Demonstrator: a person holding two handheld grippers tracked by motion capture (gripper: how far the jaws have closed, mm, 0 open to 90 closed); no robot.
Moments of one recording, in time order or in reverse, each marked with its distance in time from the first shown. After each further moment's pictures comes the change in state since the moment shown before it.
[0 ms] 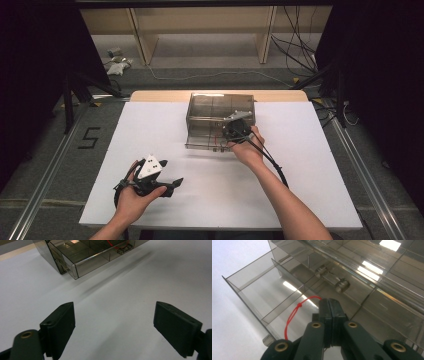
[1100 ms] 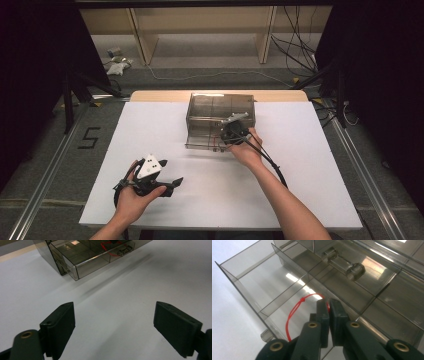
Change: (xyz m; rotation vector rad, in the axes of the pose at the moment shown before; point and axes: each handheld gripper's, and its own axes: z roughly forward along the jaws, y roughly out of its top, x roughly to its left) left arm 0.001 0.001 -0.002 -0.014 0.000 -0.009; right arm 0.001 -0.005 0.013 0.063 0.027 -0.010
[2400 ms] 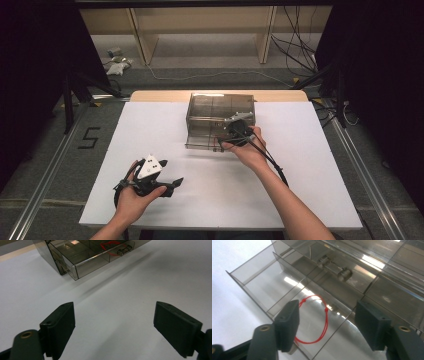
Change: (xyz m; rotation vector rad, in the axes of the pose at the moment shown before) left arm -0.001 0.000 0.001 0.008 -0.001 0.005; right arm 0.002 0.001 -0.020 -0.022 -0.012 0.044
